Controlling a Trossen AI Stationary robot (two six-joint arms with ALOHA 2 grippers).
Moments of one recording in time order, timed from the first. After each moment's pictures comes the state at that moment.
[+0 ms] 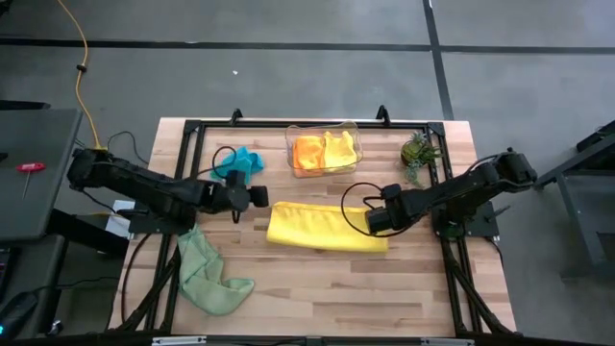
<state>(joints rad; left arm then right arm) 0.02 1.15 0.47 -0.17 -0.55 -1.39 0.24 1.46 0.90 -1.11 0.29 1.59</state>
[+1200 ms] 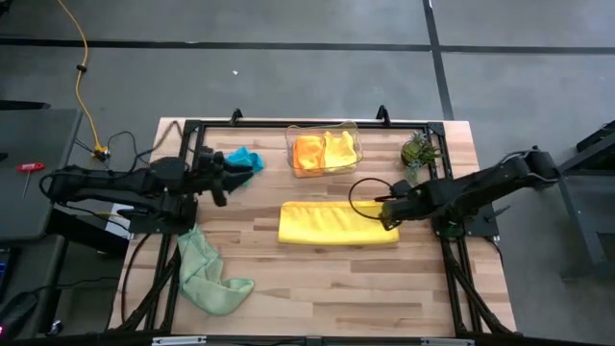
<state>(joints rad) 0.10 0.58 0.47 0.07 -0.26 -0.59 0.22 1.18 0.77 -1.06 0.22 1.29</state>
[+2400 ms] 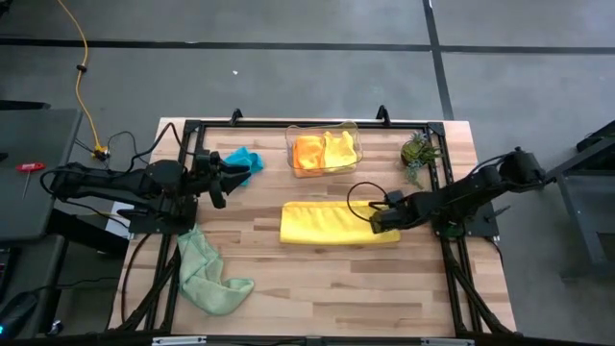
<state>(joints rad) 0.04 0.55 0.47 0.05 -0.37 -0.55 0.21 1.40 0.58 -0.67 0.19 1.51</state>
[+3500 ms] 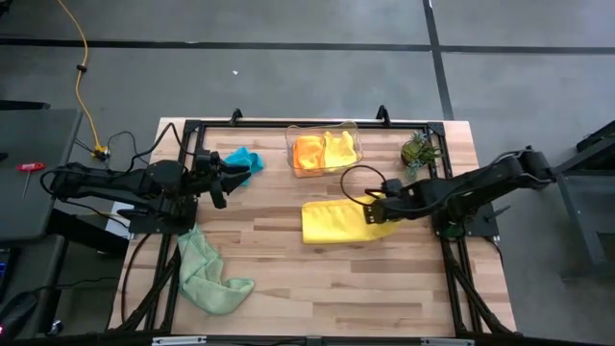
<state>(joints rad) 0.04 0.55 0.47 0.03 -0.38 -0.54 0.21 1.26 0.87 -0.91 0.25 1.52</state>
